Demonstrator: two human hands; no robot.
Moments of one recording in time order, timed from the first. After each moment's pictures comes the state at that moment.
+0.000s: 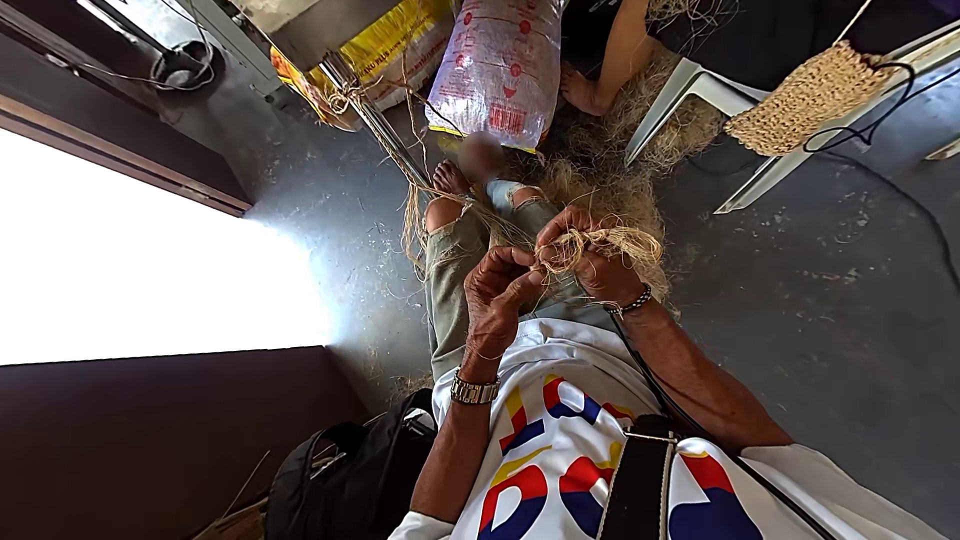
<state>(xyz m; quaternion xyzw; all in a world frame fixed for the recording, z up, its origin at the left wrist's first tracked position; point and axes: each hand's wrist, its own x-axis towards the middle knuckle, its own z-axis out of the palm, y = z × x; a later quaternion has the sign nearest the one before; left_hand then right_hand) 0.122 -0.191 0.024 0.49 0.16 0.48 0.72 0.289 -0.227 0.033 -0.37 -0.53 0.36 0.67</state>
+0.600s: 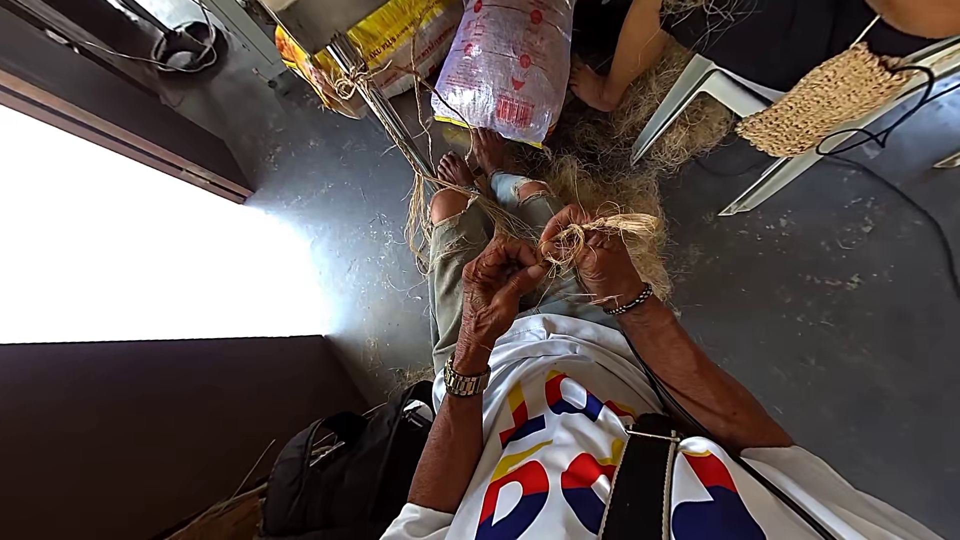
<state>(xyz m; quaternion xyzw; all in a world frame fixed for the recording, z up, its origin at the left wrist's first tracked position) 0.109 -0.176 0.032 0.66 0.15 0.45 0.59 0.276 -0.232 0.035 -0.40 -0.44 0.45 0.67</state>
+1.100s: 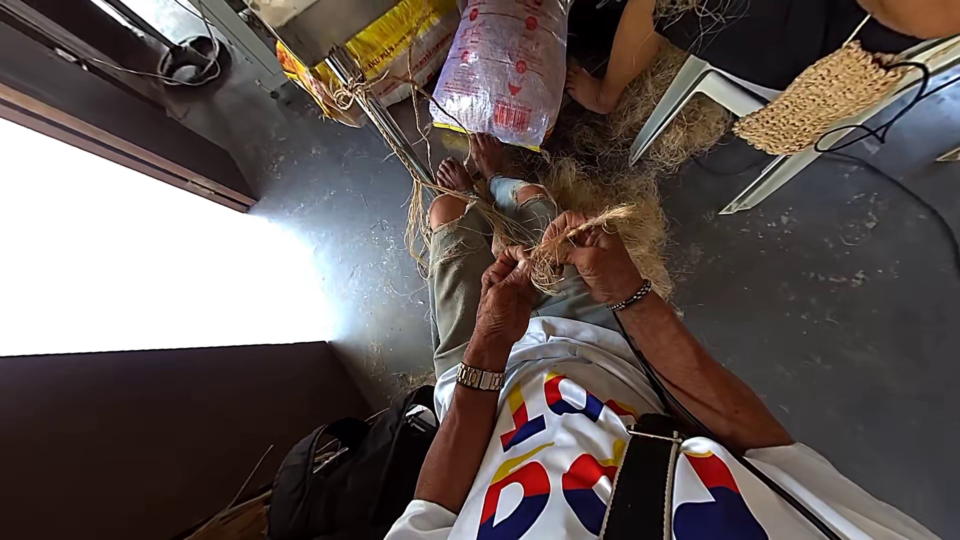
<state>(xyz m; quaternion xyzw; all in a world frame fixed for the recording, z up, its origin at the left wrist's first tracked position) 0.128 -0.188 0.006 0.32 0.16 0.42 0.84 0.285 -0.230 0.036 -0.46 -0.41 0.46 0.64</state>
